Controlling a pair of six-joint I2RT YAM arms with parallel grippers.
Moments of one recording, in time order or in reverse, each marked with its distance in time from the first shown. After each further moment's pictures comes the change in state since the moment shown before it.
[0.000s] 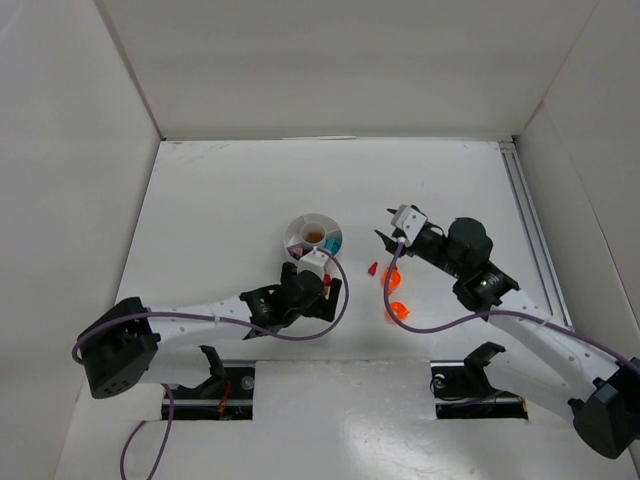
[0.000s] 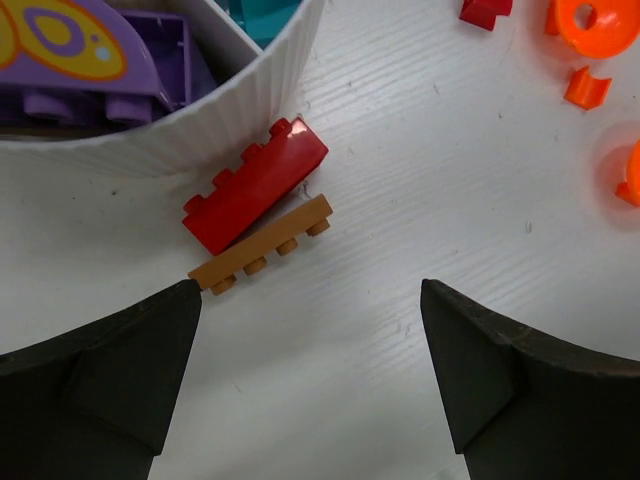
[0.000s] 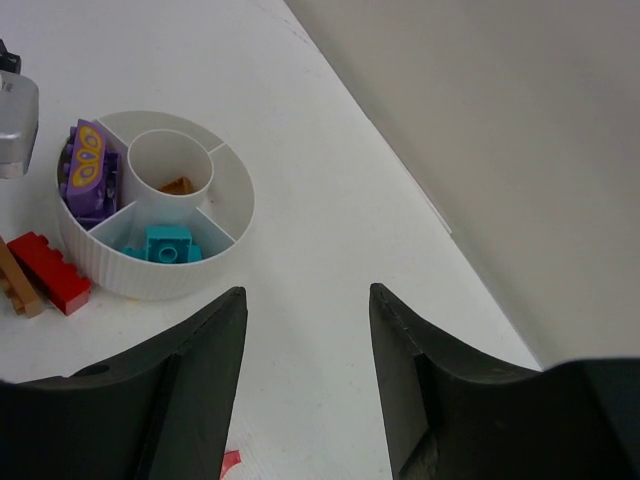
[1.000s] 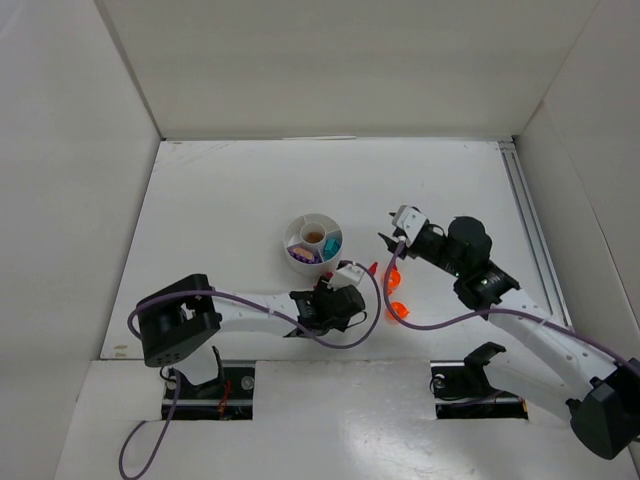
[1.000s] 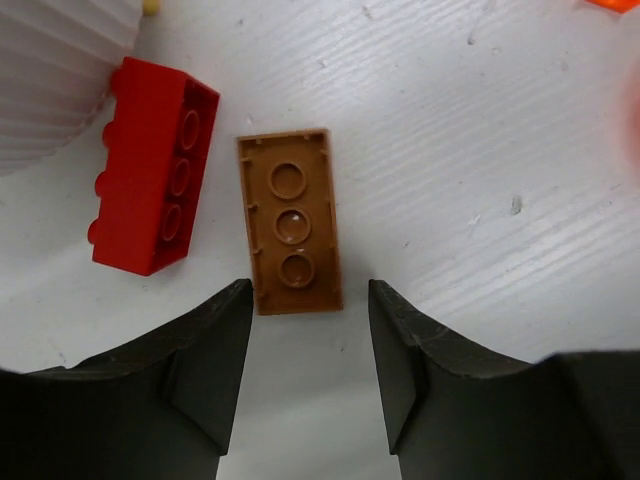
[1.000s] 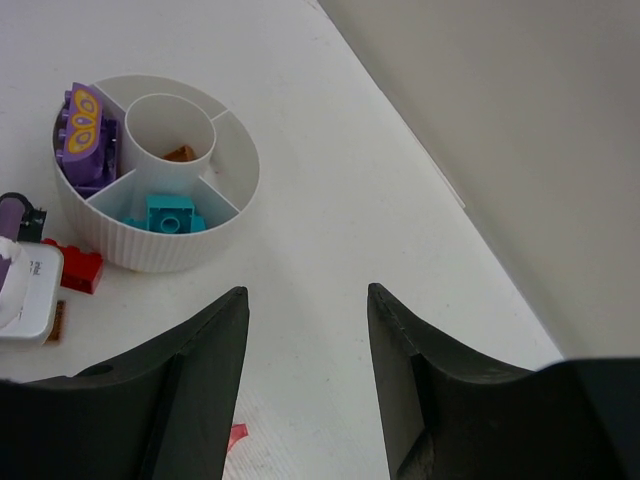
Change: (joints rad) left arm -0.160 0.336 0.218 -0.131 -0.129 -0.051; right arm -0.032 0.008 -0.006 -0.044 -0.024 0.000
